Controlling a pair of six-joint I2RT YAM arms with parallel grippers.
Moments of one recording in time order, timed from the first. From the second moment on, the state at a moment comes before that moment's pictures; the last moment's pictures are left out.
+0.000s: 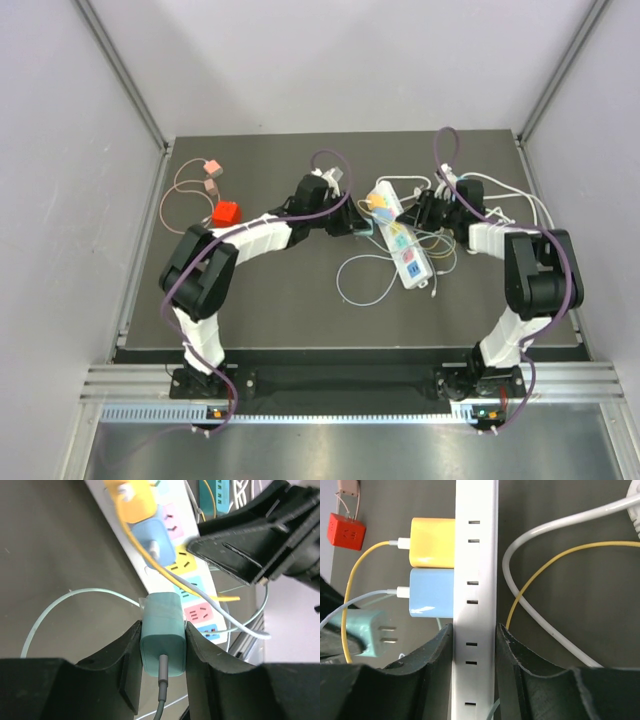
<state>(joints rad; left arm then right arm) -0.60 1.88 1.19 0.15 0.40 -0.83 0.07 1.72 0.85 0.29 -0.63 0.41</state>
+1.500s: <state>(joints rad) -0.10 1.18 1.79 -0.51 -0.08 -0.25 0.04 1.76 0.85 0.32 -0.70 0.46</state>
